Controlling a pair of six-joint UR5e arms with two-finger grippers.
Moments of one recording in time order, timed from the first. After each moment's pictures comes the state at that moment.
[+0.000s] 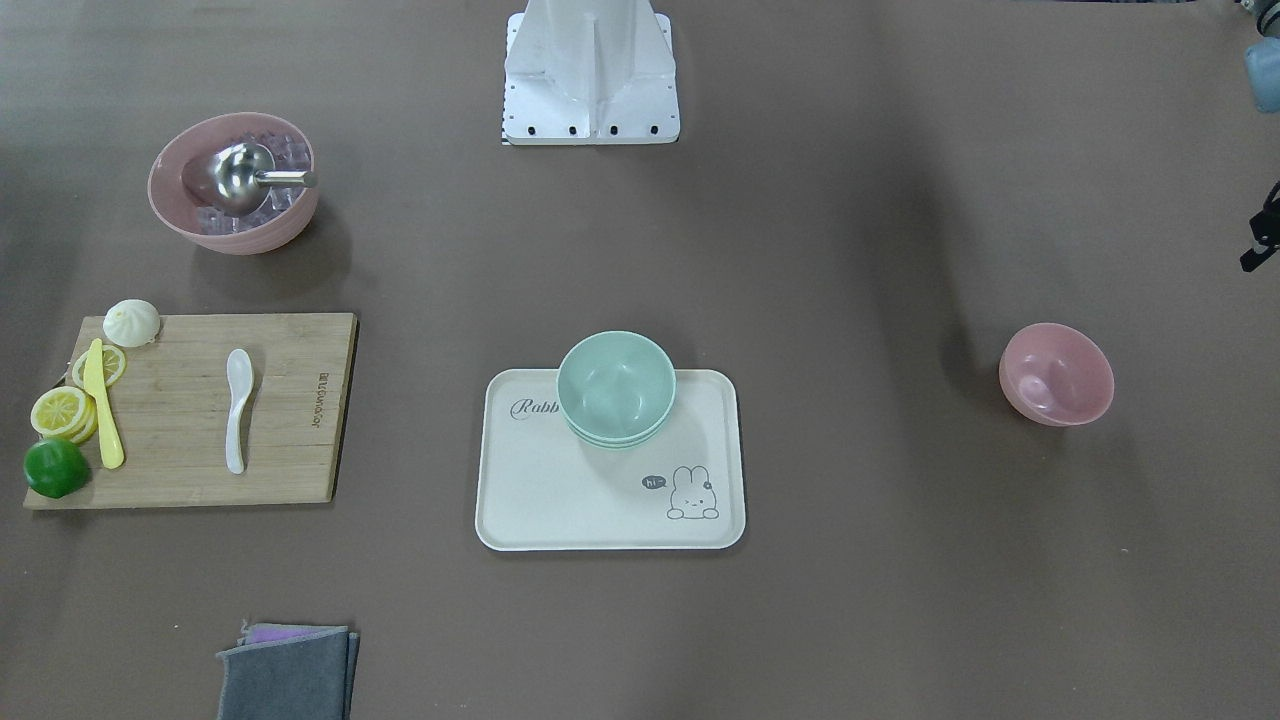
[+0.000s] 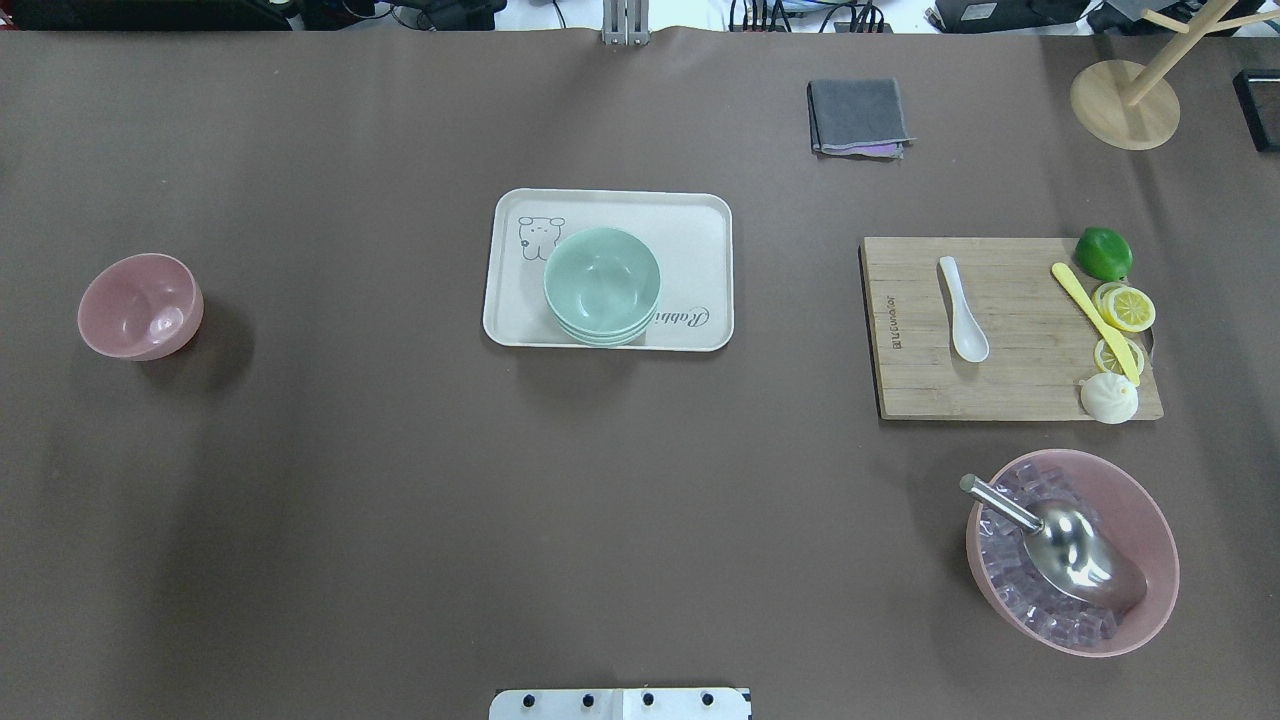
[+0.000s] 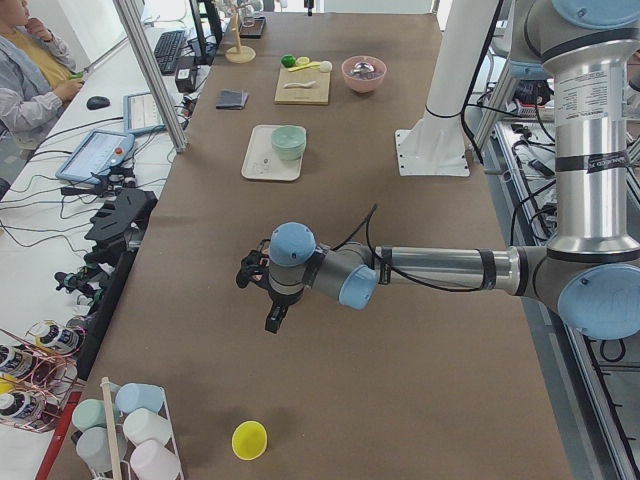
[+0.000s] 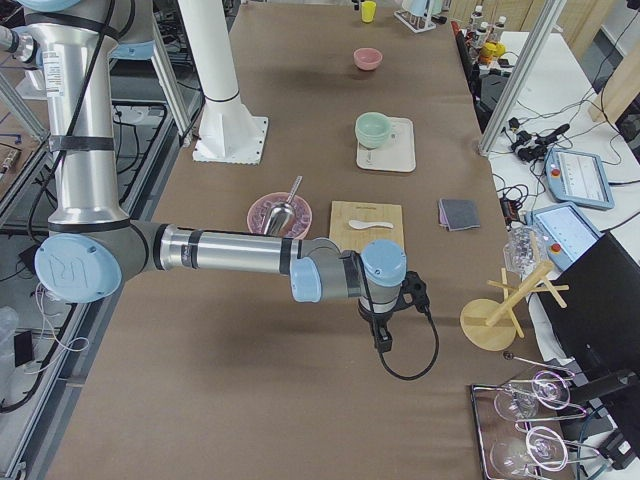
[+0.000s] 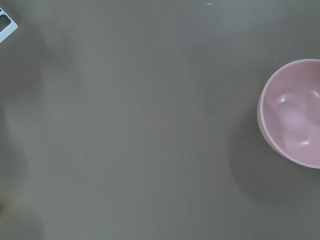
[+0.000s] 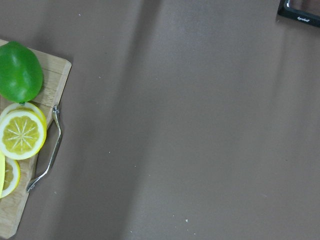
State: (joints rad) left arm -1.43 -1.45 -1.68 -1.97 -2.35 -0.06; right arm 1.52 -1.56 1.51 -1.39 2.34 -0.16
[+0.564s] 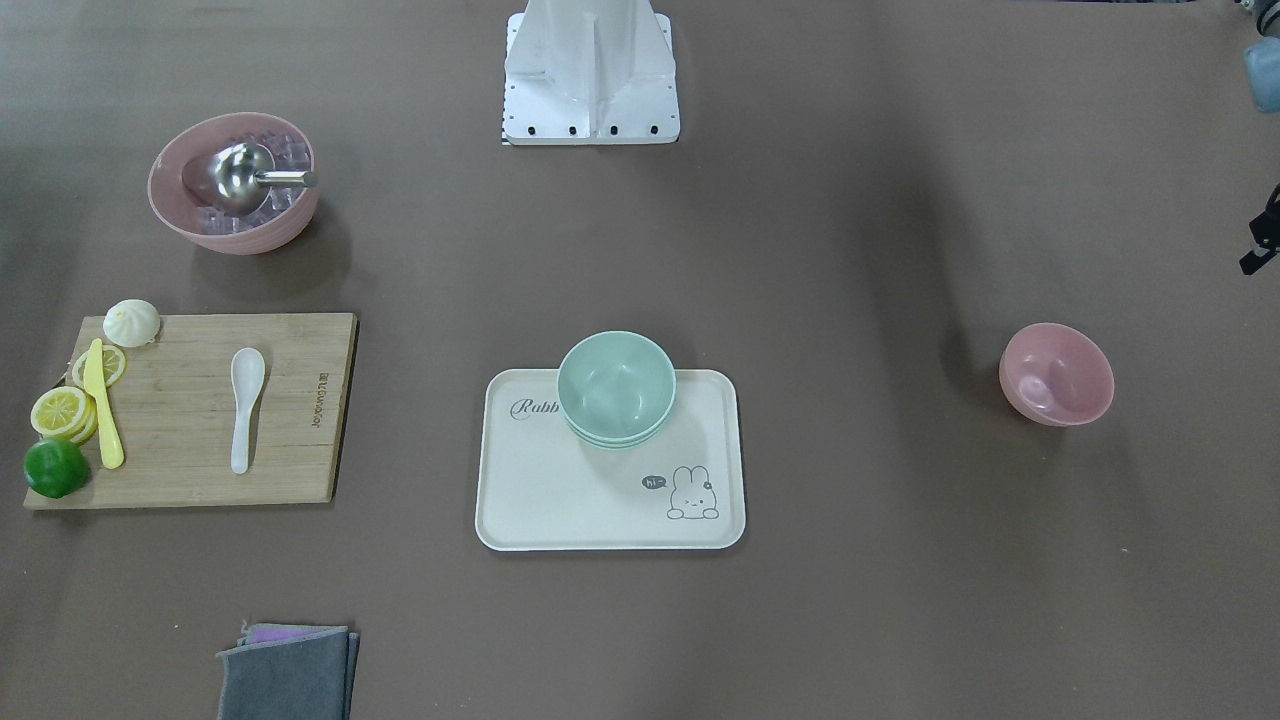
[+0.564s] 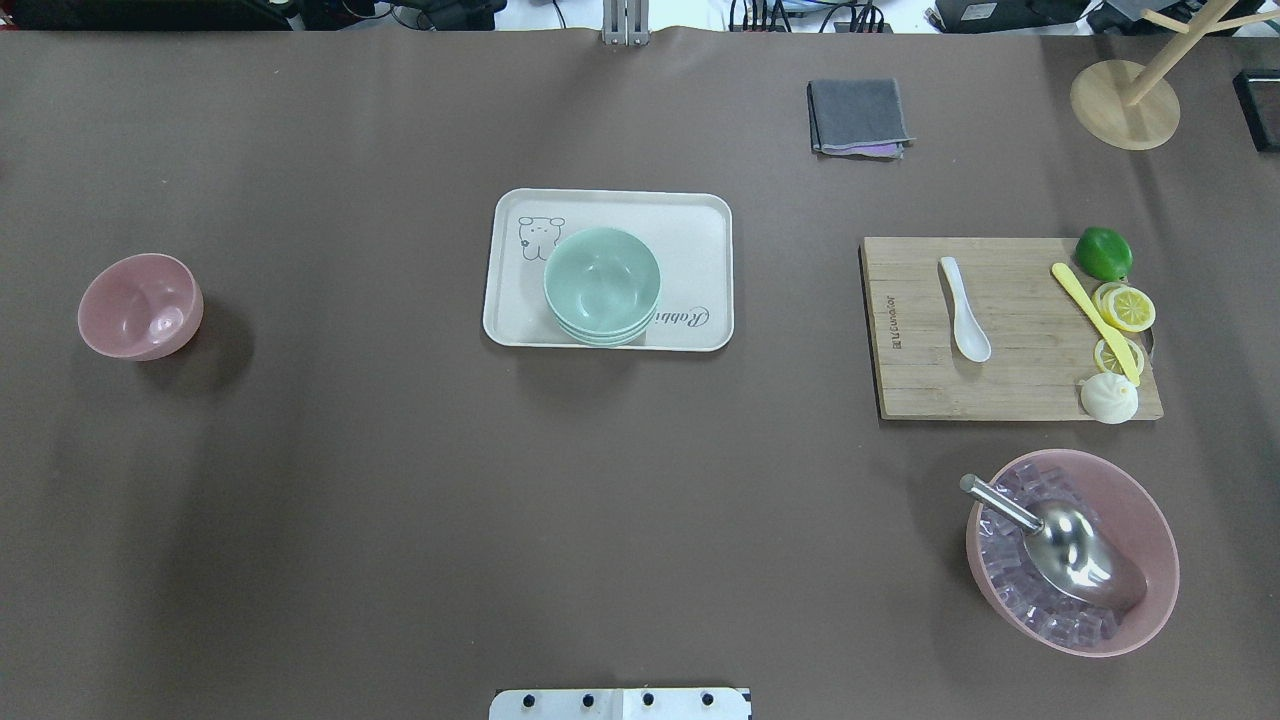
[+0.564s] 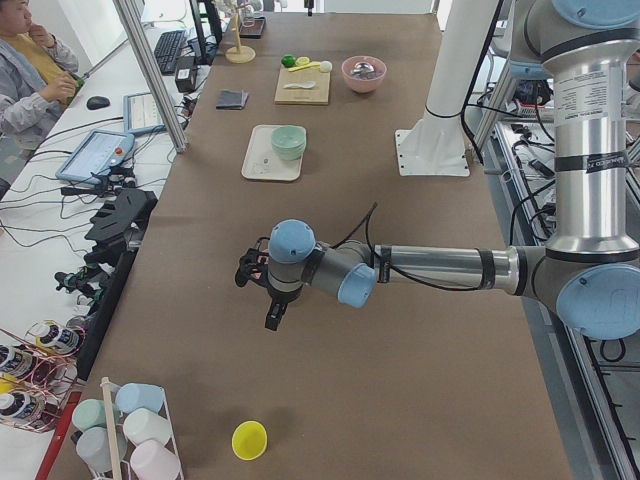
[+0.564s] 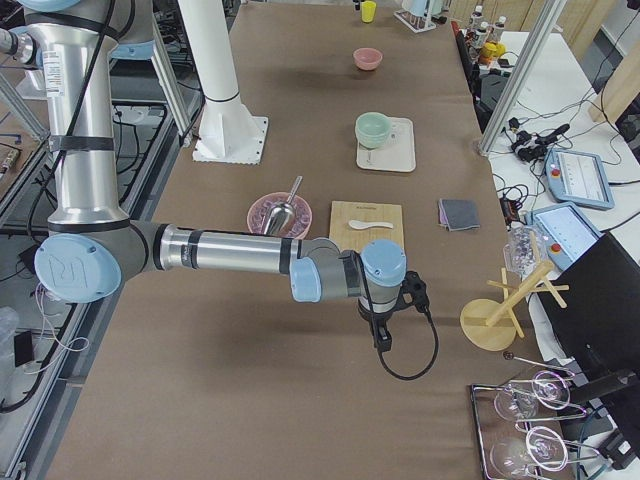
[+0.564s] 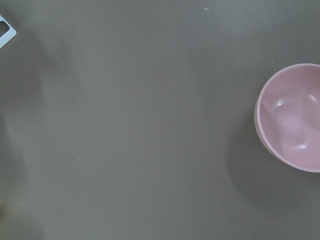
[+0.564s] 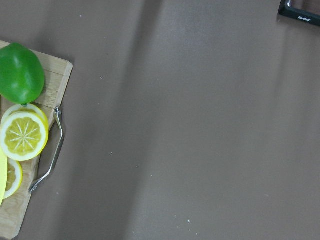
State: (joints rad) left arm -1.43 -1.45 -1.69 -1.99 -2.35 -0.13; right arm 1.52 -1.56 1.51 -1.39 2.35 -0.15
